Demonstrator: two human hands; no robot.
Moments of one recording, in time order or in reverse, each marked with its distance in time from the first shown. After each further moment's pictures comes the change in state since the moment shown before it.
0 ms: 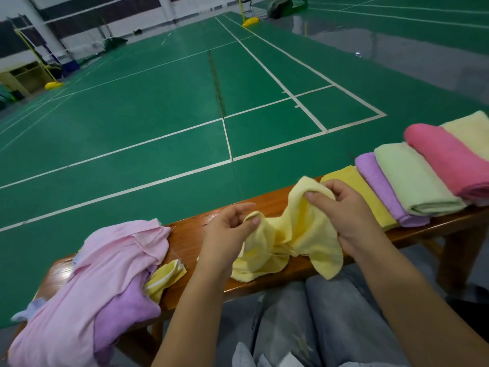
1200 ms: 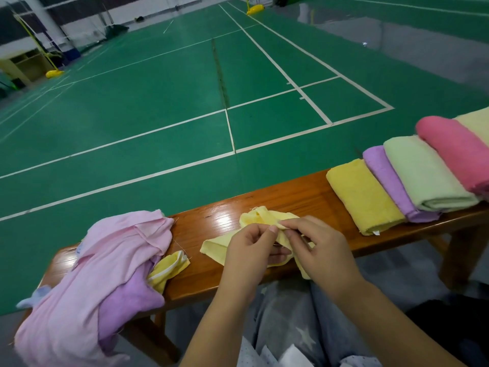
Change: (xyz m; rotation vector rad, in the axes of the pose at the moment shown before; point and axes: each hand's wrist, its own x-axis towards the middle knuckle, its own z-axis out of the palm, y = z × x) left_hand -0.041 -0.004 0.020 -0.096 -0.053 -0.141; right_hand -0.046 0.046 0.029 -0.634 -0.084 -0.568
